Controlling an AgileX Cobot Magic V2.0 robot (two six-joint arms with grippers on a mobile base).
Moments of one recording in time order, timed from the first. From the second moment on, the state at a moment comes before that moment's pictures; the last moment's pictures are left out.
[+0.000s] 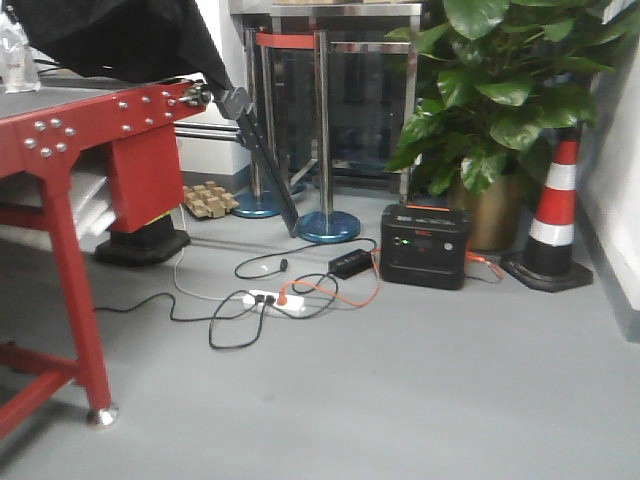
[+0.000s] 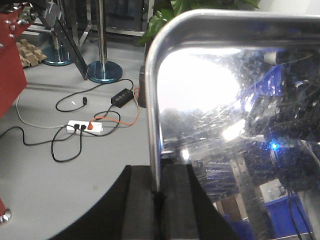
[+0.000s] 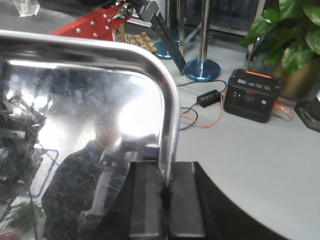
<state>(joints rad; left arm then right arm) -0.58 1.18 -1.22 0.49 0.50 -0.61 0.75 1.31 -1.39 -0.77 0.77 0.88</state>
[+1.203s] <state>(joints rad) -0.58 1.18 -1.22 0.49 0.50 -0.61 0.75 1.31 -1.39 -0.77 0.77 0.88</state>
